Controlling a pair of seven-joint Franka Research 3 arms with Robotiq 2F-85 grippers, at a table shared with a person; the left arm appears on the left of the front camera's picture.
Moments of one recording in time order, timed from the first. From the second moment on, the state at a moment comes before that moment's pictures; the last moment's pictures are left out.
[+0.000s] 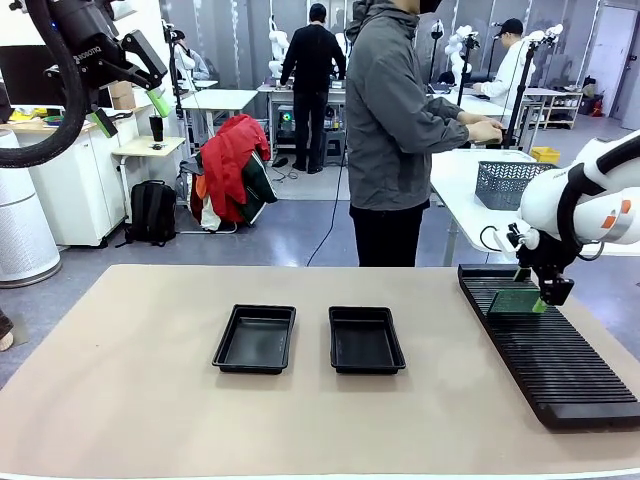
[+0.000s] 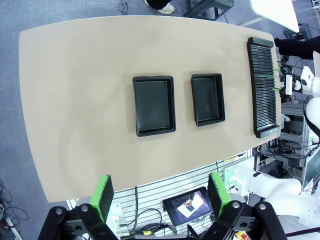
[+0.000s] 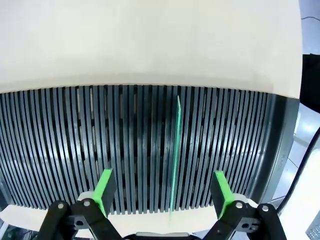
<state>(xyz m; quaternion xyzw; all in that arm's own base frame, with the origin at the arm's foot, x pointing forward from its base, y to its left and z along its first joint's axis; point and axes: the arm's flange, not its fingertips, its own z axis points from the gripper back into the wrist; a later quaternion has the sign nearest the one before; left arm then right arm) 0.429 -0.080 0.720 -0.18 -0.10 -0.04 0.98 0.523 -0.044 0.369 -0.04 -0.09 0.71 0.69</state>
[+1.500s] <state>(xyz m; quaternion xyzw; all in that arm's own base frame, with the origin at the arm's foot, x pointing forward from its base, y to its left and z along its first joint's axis) 0.429 -0.080 0.720 -0.18 -0.10 -0.04 0.98 0.542 -0.037 0.347 -0.04 -0.07 0.72 0.69</state>
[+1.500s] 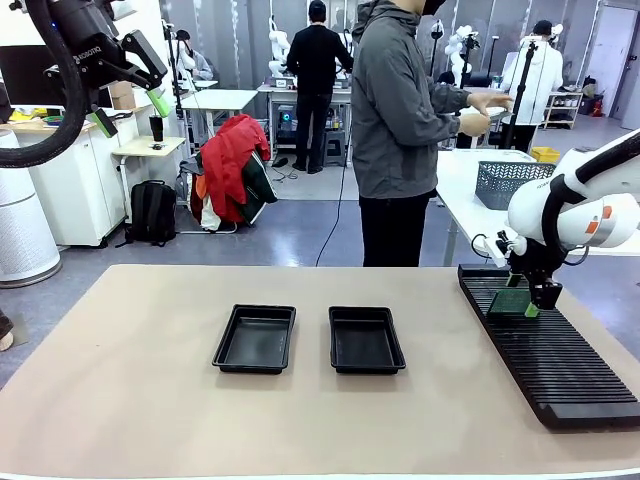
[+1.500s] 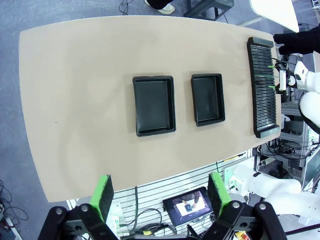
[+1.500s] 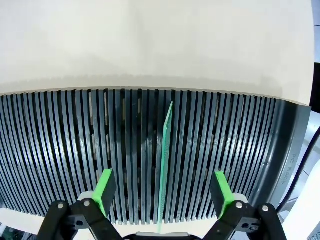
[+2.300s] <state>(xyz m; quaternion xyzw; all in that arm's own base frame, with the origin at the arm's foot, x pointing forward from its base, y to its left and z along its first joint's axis) 0.429 -0.080 0.720 -0.18 -0.10 -0.04 0.98 0.542 -0.038 0.348 -0.04 -0.07 0.72 0.69</state>
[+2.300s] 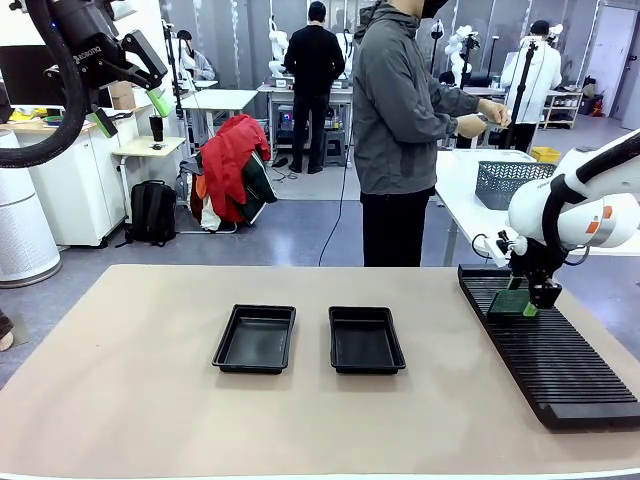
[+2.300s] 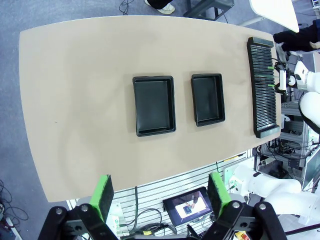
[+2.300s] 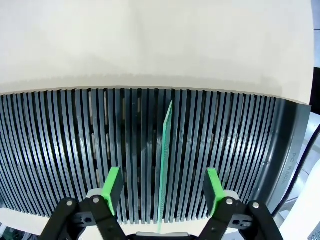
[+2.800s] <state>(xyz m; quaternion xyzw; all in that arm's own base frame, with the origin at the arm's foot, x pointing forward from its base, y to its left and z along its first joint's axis) 0.429 -0.080 0.720 -0.18 -0.10 -0.04 0.98 0.543 -0.034 0.351 -0.04 -0.07 0.72 0.69</state>
